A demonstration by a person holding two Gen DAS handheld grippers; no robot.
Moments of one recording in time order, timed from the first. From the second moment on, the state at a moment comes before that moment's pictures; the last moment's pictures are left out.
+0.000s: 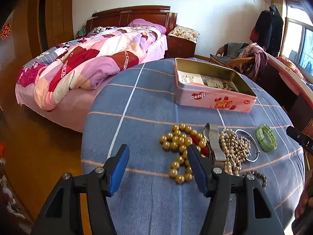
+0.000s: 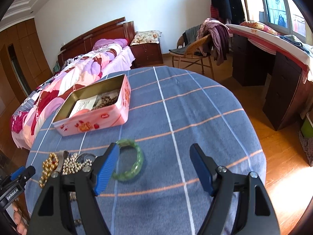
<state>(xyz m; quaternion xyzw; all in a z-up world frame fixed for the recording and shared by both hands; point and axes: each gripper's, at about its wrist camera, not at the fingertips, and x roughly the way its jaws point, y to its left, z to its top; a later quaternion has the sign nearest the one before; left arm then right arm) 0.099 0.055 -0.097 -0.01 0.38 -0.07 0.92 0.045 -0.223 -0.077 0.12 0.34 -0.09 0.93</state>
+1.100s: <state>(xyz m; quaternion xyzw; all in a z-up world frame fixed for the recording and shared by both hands) 0.125 0.035 -0.120 -0.02 0.43 -0.11 0.90 0.050 -0.215 -0.090 0.12 0.36 -0.07 0.92</state>
